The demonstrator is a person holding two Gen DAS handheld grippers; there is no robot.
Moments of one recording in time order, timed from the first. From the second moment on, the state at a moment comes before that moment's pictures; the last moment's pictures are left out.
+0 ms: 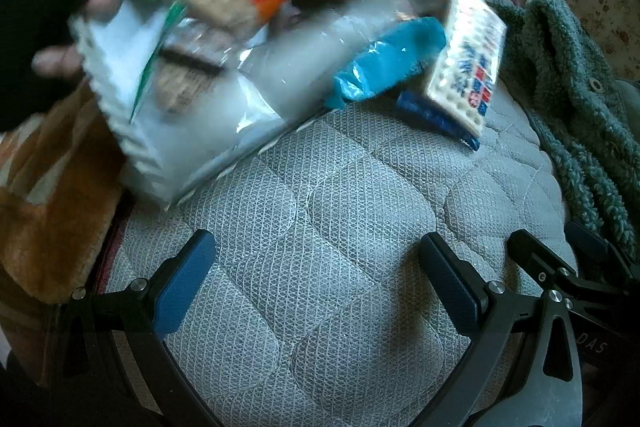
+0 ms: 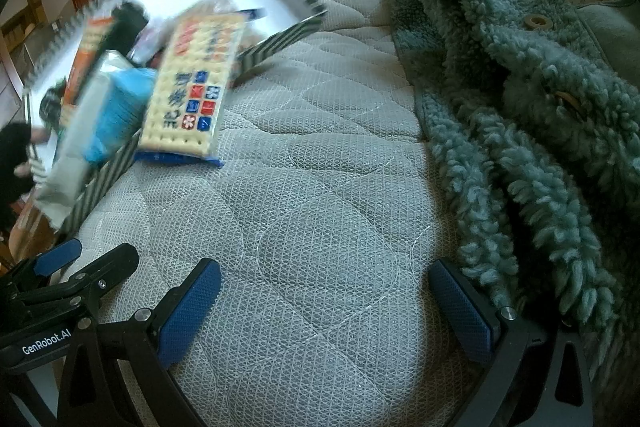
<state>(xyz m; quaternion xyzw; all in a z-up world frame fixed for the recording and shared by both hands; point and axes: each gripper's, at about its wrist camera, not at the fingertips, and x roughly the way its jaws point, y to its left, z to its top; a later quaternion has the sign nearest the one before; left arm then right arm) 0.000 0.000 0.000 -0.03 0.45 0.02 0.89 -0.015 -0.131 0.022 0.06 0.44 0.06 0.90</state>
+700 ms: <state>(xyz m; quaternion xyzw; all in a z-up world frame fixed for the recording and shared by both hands) -0.002 0.000 0.002 -0.02 0.45 0.02 0.89 -0.014 -0.129 0.023 0.06 0.44 0.06 0.89</state>
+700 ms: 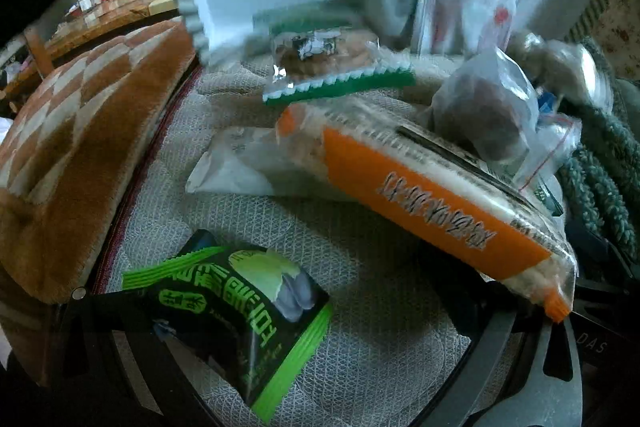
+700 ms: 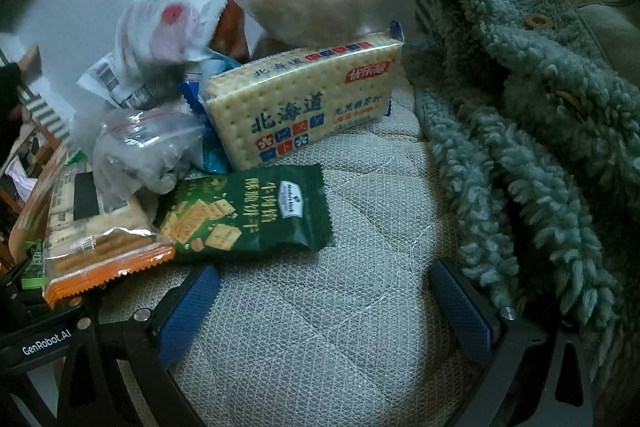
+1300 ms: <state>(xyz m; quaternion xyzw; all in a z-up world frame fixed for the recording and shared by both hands) -0.001 -0.003 0.000 -0.02 0.45 0.02 0.89 -0.016 -0.130 0.022 0.06 0.44 0.06 0.89</state>
